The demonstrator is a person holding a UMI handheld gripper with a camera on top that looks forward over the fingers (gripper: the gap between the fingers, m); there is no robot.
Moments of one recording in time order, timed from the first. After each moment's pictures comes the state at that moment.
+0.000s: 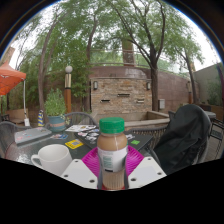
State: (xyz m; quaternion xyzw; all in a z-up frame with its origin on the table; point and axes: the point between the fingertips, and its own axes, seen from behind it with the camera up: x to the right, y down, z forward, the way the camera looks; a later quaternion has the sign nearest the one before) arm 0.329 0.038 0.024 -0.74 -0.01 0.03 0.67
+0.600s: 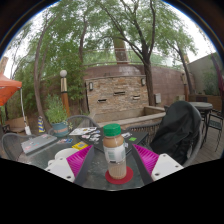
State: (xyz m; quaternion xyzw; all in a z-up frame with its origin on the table) arm 0.331 -0.020 0.053 -0.75 0.03 0.06 0.66
